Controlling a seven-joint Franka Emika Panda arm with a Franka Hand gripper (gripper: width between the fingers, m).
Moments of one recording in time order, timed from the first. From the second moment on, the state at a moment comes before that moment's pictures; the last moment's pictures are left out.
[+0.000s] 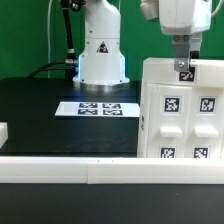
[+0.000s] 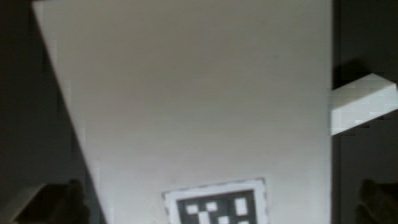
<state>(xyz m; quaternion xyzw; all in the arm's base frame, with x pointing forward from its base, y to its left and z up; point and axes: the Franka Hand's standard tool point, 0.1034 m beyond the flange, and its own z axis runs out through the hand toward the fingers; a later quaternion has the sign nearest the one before) 0.615 0.084 0.156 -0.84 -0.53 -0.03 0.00</state>
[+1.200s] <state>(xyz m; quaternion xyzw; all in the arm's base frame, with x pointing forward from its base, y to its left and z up) 0.615 0.081 0.155 -0.95 -0.33 -0.03 0.01</state>
